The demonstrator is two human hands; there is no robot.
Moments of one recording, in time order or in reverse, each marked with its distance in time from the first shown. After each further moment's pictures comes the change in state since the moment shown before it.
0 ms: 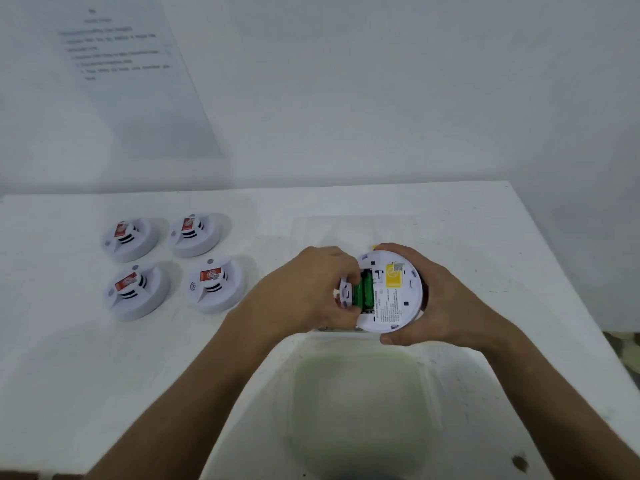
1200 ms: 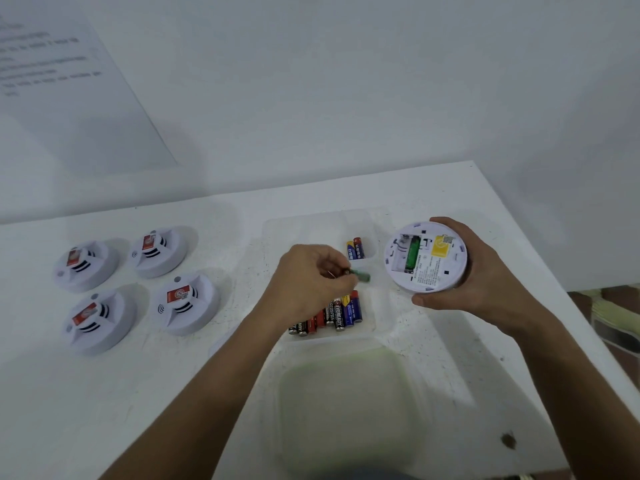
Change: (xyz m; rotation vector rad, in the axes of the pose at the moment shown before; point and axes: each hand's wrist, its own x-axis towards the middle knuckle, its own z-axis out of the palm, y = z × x) left_hand 0.038 -0.001 0.034 -0.657 0.119 -0.401; right_hand -0.033 0.019 -0.049 -0.035 0.385 0.097
